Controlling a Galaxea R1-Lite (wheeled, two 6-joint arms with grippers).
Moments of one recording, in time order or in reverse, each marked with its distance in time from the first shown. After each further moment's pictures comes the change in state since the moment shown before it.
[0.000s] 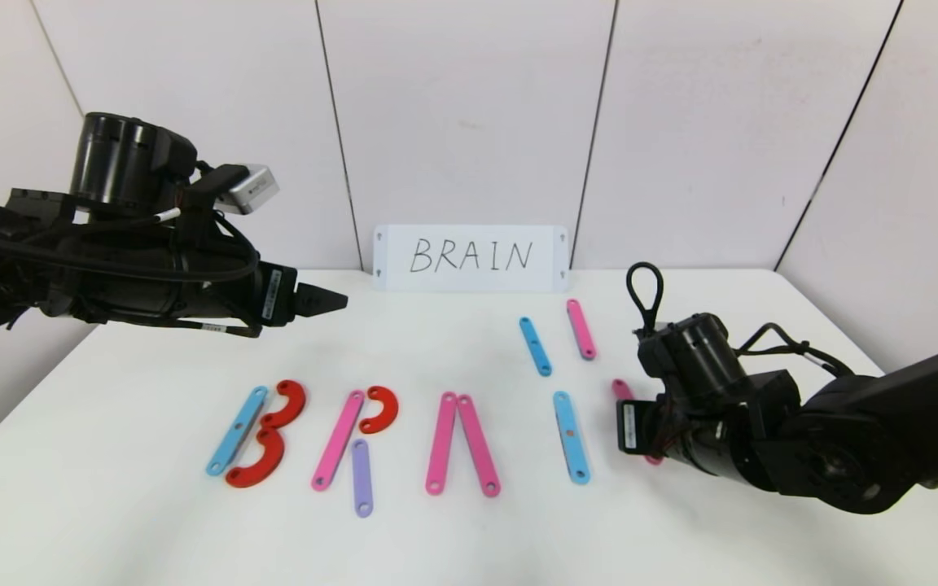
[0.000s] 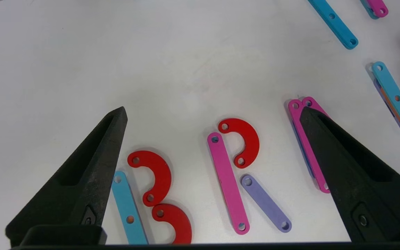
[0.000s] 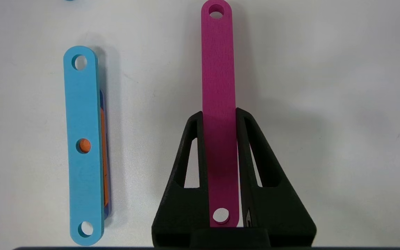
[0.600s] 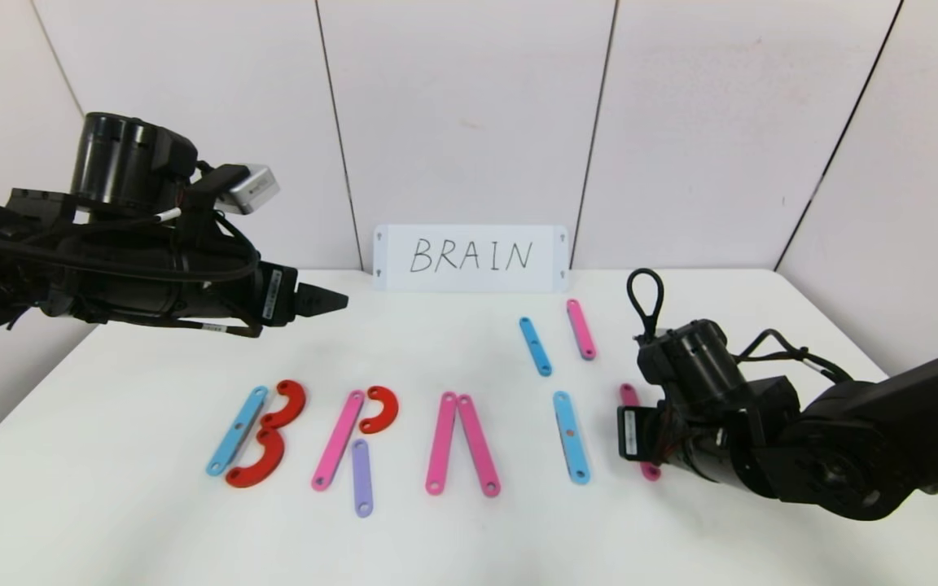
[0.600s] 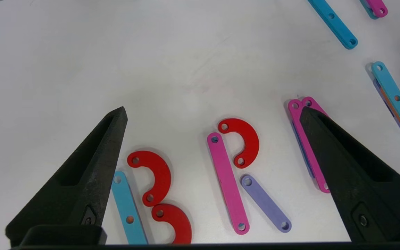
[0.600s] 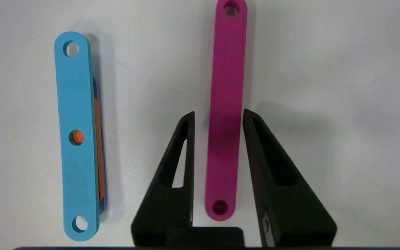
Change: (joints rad) left arm -0.002 0.000 0.000 0.000 0.000 0.000; right arm 0.003 0.004 0.017 -0.004 0.002 0.014
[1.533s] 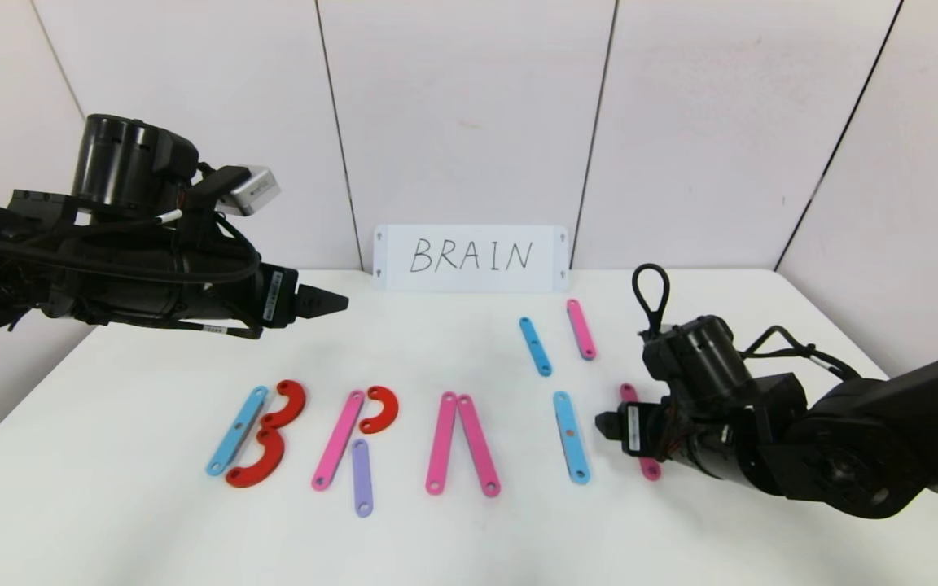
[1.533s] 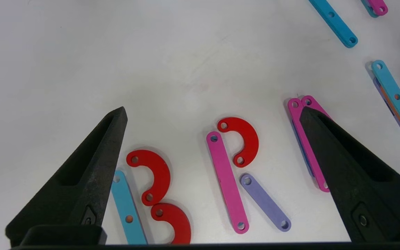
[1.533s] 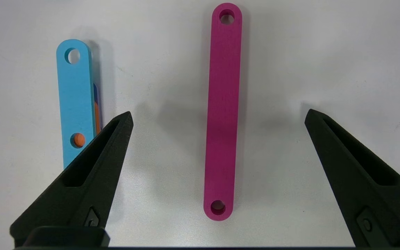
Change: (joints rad) left arm -0.002 0.000 0.004 0.000 0.000 0.000; right arm -0.006 -0.013 0.000 0.000 -0.004 -0.001
